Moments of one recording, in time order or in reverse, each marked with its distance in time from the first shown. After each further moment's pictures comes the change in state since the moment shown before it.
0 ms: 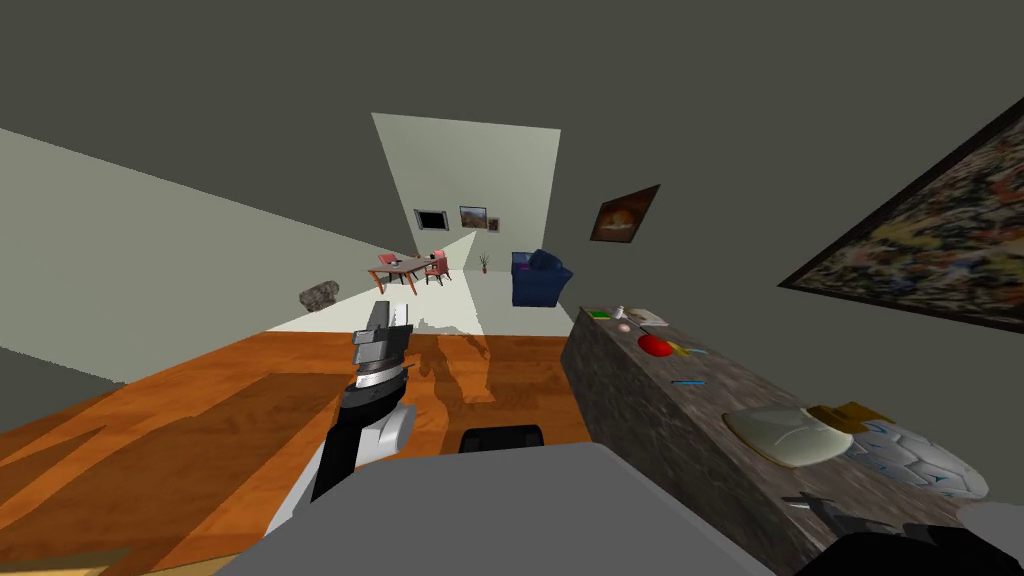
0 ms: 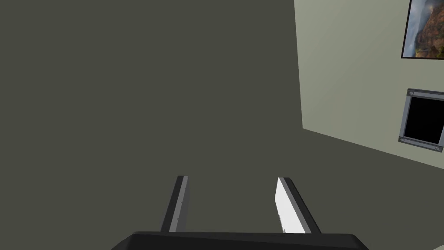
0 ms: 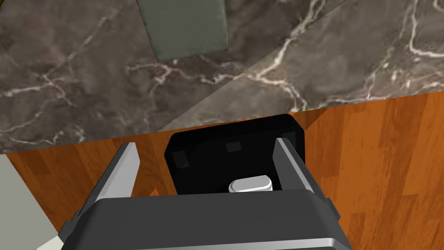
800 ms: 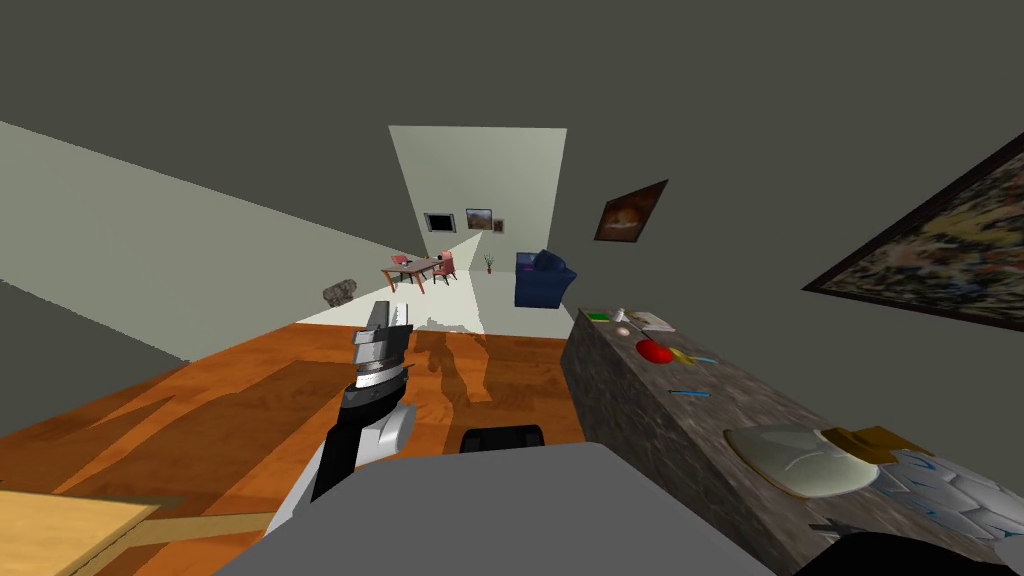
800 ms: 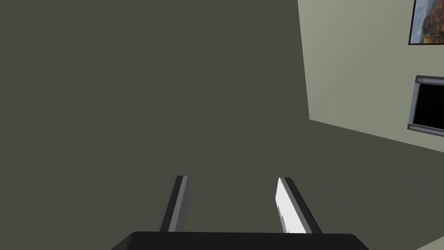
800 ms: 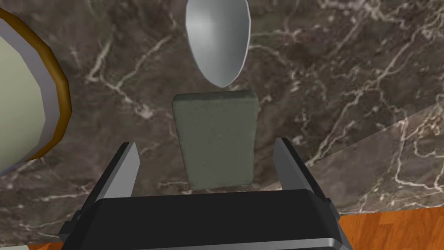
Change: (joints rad) left arm 0.000 0.000 0.000 0.000 0.000 0.000 0.000; right arm -0.008 0.041 0.038 0.031 0.052 0.048 0.020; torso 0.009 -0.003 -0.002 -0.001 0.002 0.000
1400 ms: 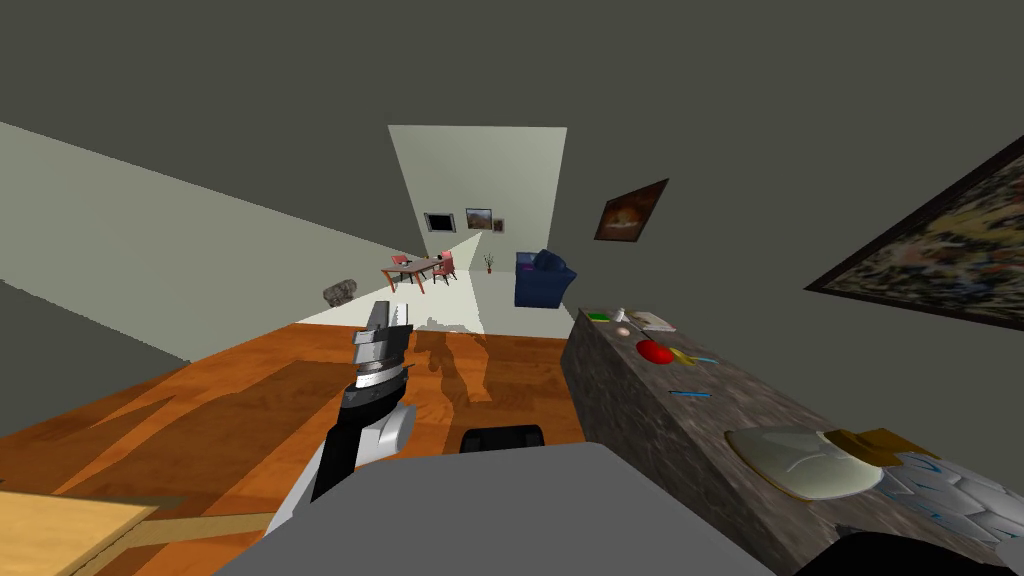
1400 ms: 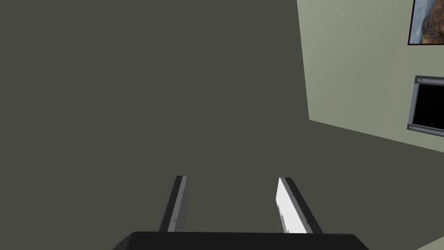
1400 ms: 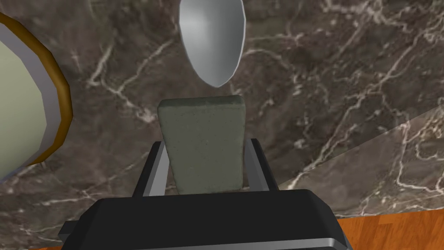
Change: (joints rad) left arm 0.000 0.000 0.000 0.000 0.000 0.000 0.000; right arm -0.001 0.002 0.002 0.001 0.002 0.002 -0.002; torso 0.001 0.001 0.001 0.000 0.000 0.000
